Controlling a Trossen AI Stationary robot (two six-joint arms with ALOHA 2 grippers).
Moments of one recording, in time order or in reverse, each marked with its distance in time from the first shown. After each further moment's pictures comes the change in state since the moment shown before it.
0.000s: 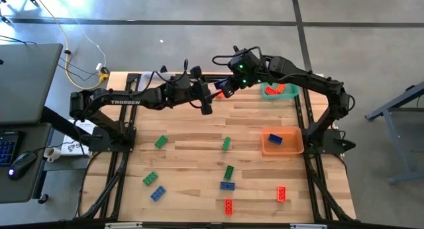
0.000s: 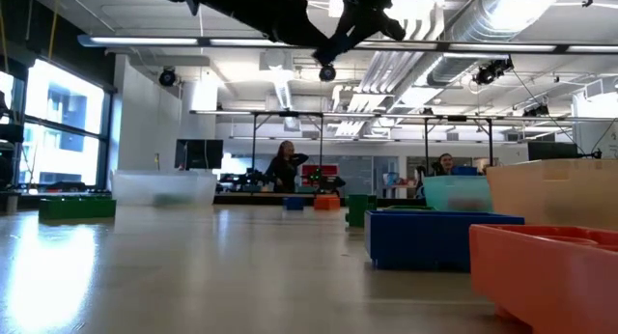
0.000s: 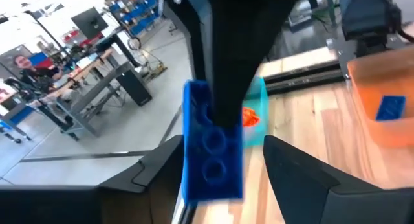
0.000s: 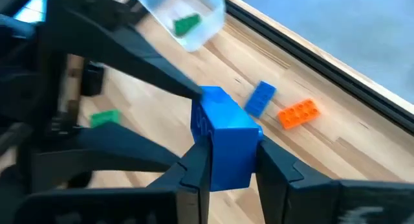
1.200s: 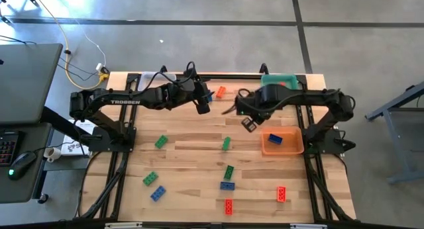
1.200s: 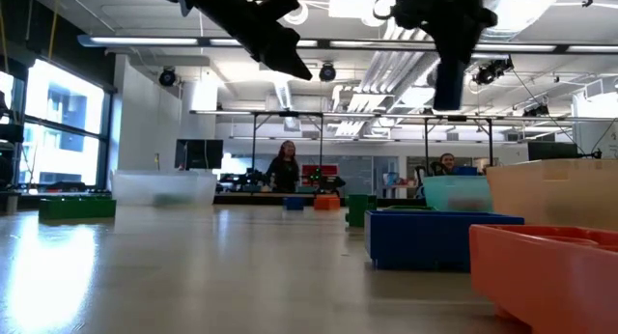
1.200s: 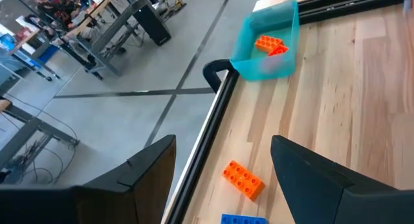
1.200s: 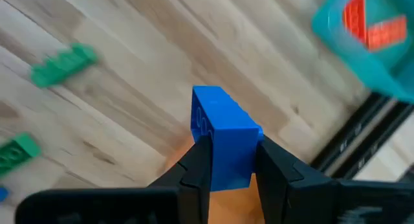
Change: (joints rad) left arm 0.002 0.000 0.000 -0.208 -0.189 -0.060; right arm 0.272 -0.035 -0.196 -0.603 0.140 0.314
